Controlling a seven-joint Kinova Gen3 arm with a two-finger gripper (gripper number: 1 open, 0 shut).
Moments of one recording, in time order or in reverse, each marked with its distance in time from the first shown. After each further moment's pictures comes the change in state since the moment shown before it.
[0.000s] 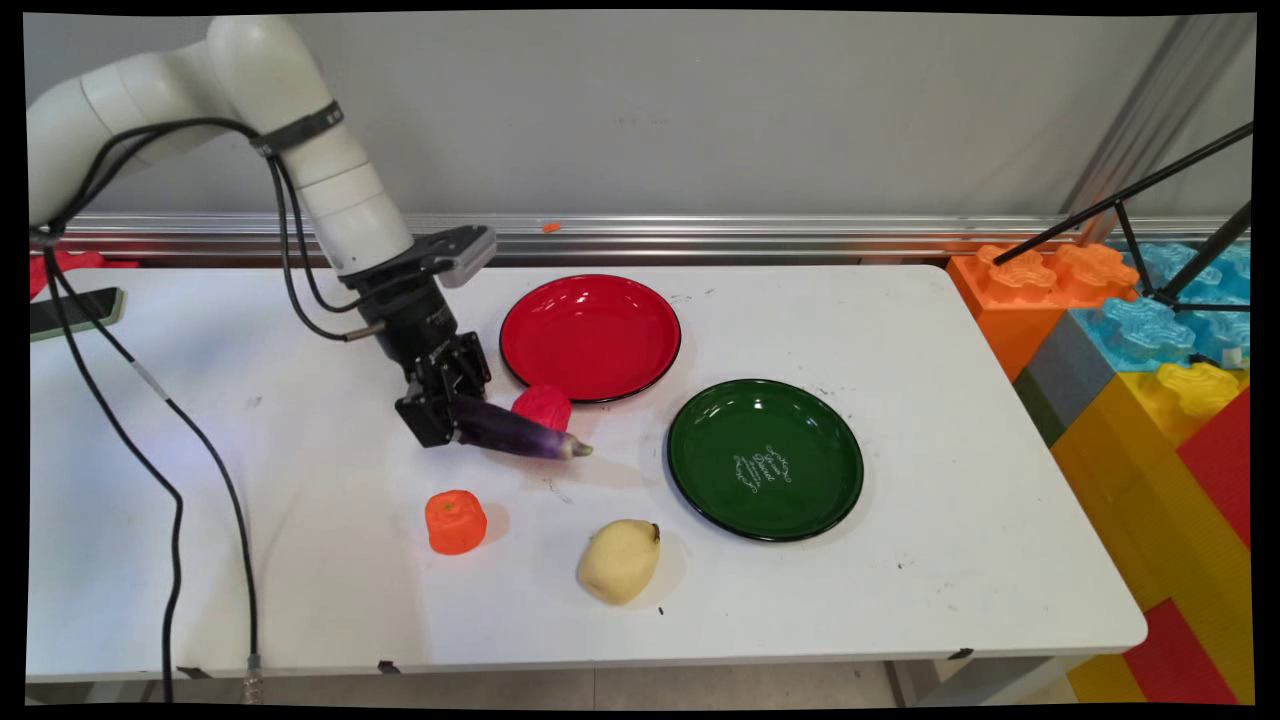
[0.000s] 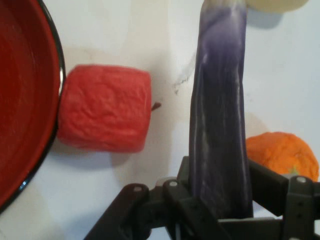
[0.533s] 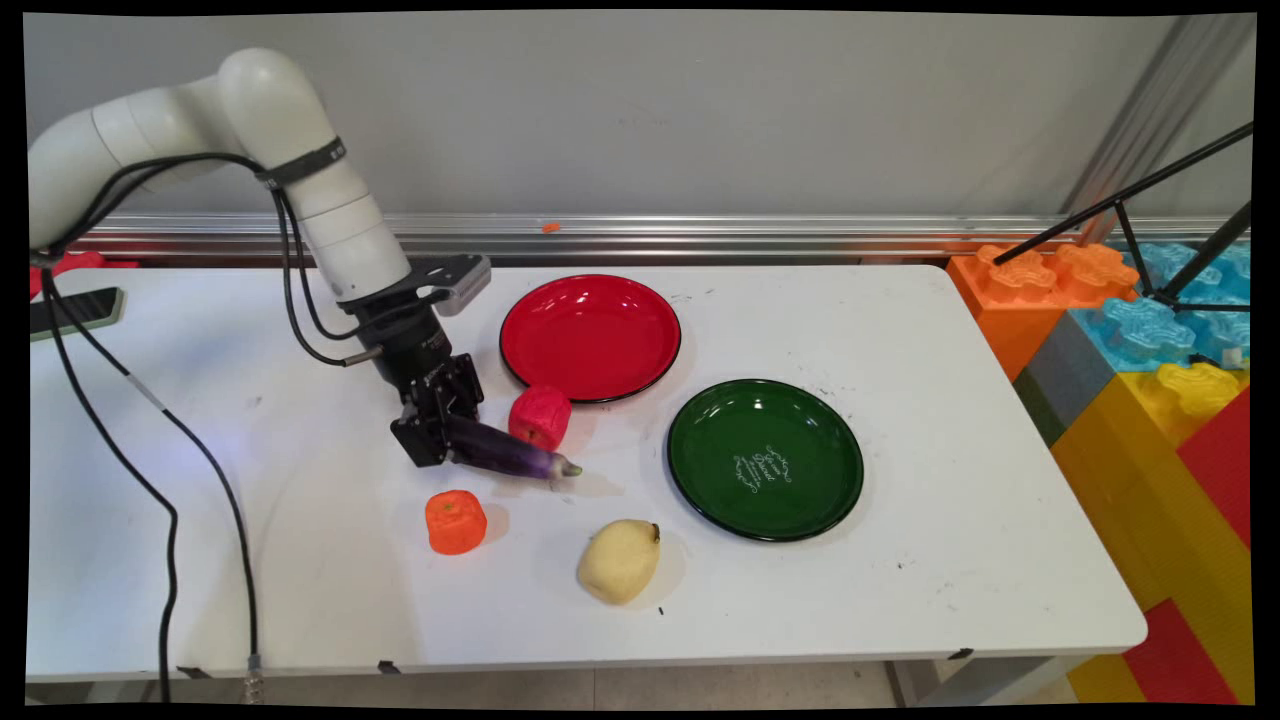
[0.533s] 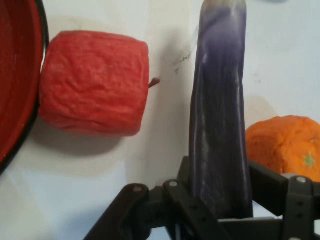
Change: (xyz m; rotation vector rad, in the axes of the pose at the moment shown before) arm -0.017 -0.004 0.024 -0.013 -0.012 -0.010
